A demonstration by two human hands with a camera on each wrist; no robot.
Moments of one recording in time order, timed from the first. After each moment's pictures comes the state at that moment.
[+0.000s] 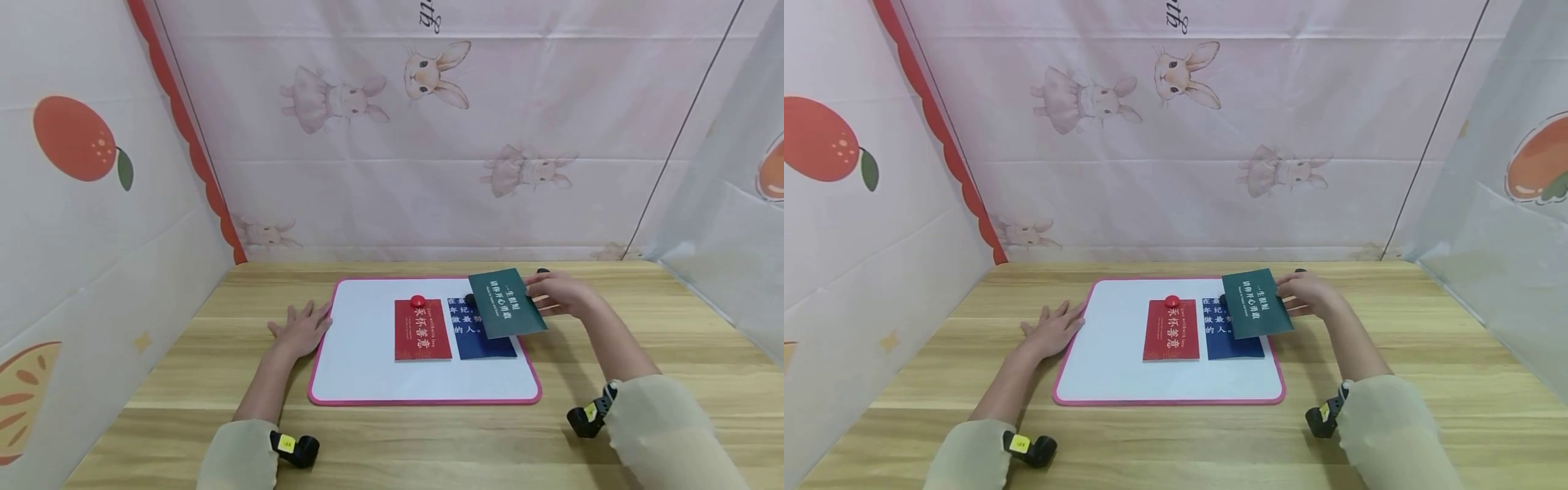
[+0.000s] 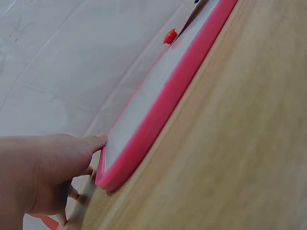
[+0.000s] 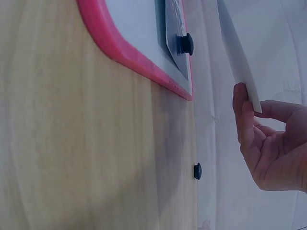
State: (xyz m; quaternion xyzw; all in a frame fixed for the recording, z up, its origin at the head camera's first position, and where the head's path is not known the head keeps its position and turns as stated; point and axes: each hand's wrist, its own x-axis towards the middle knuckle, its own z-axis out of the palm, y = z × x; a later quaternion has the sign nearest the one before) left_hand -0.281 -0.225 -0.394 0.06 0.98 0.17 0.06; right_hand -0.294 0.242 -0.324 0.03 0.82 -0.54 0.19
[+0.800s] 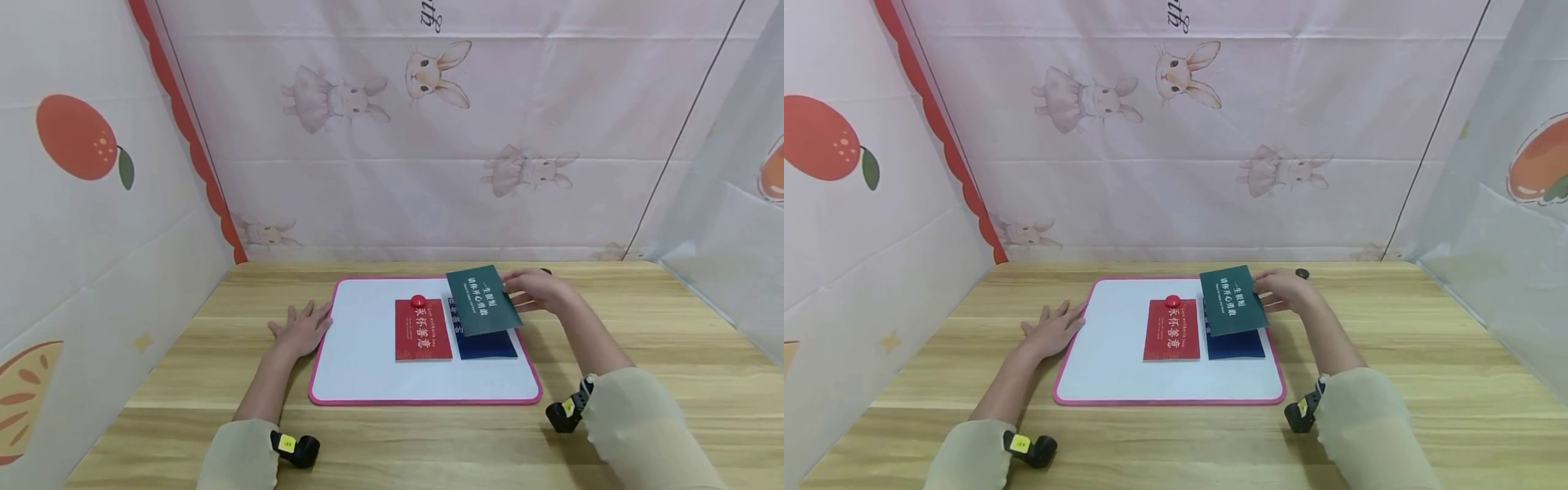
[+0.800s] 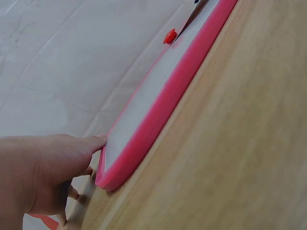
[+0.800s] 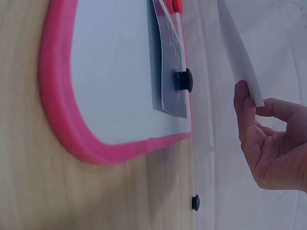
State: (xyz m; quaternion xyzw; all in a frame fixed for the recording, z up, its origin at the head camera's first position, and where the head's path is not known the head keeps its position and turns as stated) left_hand -0.280 -0.225 -0.394 0.06 0.98 0.17 0.06; right_hand -0.300 0.205 -0.321 0.01 0.81 -0.55 0.20
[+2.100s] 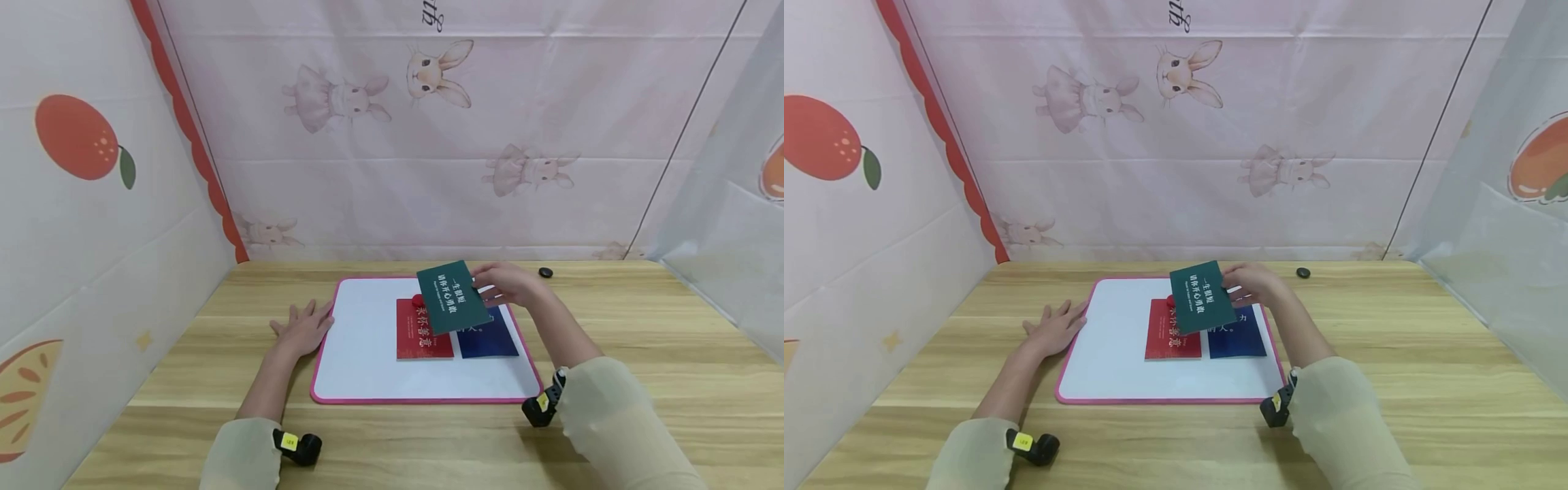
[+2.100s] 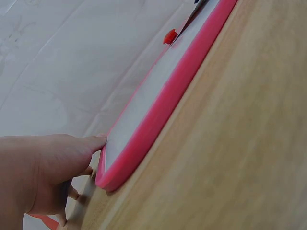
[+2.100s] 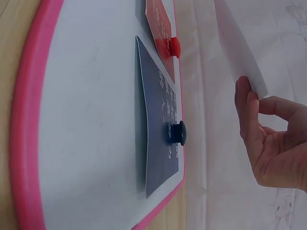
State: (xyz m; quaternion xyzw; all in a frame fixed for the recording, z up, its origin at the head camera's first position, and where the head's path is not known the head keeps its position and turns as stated) left_hand -0.284 -0.227 -0.397 0.06 0.98 0.17 0.06; right_hand -0.306 0.157 -0.313 -0.02 0.81 -0.55 0.20
